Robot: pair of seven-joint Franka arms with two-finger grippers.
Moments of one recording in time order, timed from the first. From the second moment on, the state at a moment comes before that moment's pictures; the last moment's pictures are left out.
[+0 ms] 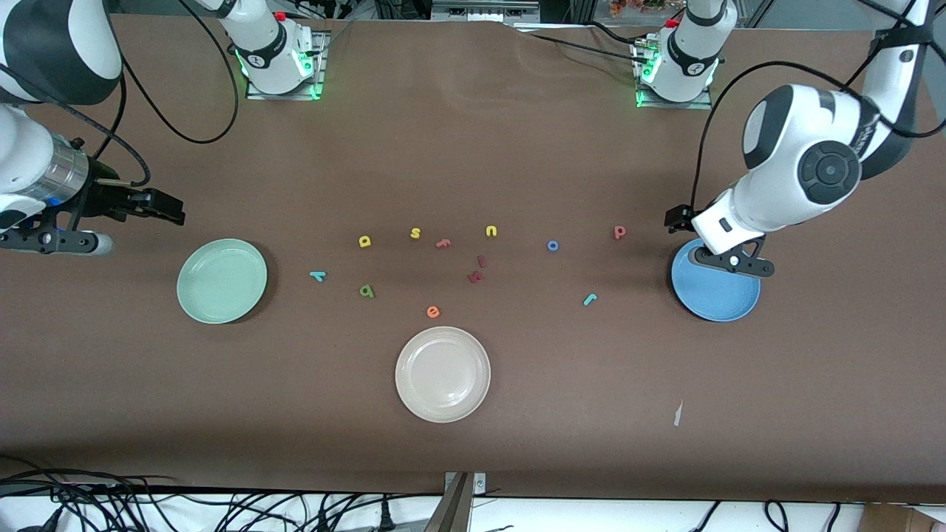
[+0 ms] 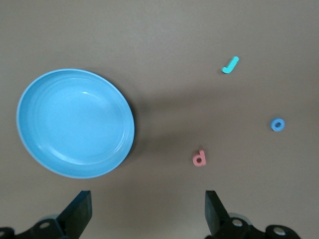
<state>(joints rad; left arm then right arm) -0.02 0.17 -0.17 -1.98 -0.01 1.98 0.01 0.14 0.14 -0.09 -1.62 0.01 1.67 0.10</state>
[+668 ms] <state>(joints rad) -0.09 0.24 -0.17 -2.25 -0.01 2.37 -0.02 0.13 0.14 -0.10 -1.62 0.01 1.67 0.10</state>
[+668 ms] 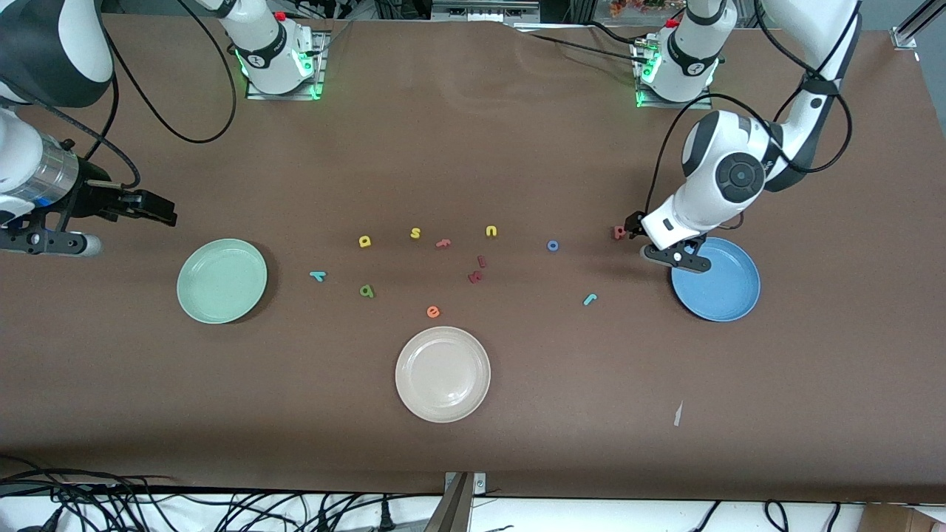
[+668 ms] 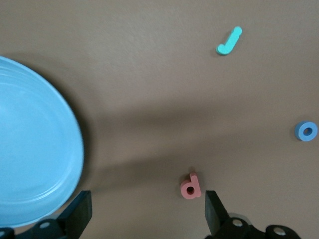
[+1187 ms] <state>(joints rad) -0.13 0.35 -0.17 -2.26 -0.01 2.46 -0.03 0.13 0.14 -0.10 -1.62 0.01 1.67 0.10</state>
